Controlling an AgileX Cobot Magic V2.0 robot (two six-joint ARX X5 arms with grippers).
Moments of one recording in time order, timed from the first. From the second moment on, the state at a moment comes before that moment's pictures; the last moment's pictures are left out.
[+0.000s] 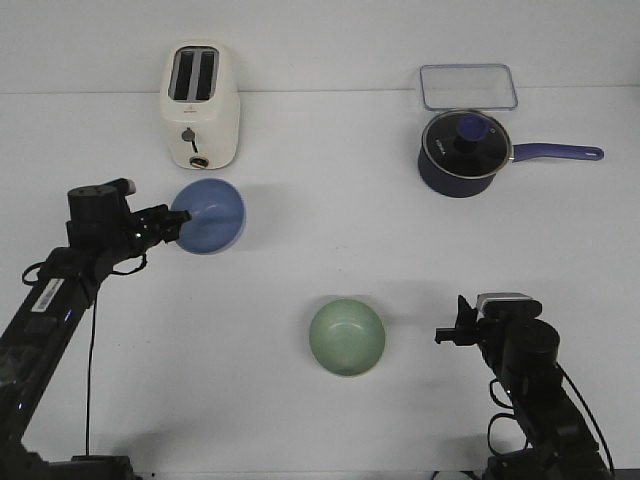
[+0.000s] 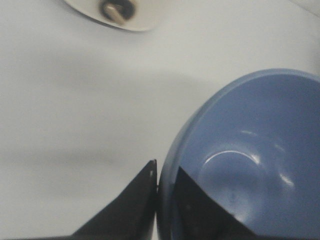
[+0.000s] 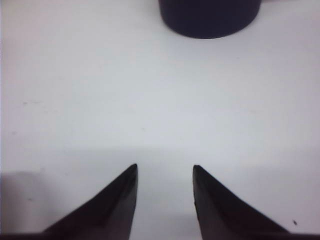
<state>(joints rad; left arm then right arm) -0.04 1.43 1.13 -0.24 0.36 -0.33 0.17 0.63 0.45 -0.30 0.00 0.22</state>
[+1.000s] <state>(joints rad) -0.71 1.55 1.06 -0.19 0.36 -0.27 0.17 0.63 0.45 -0.29 -0.01 0.22</state>
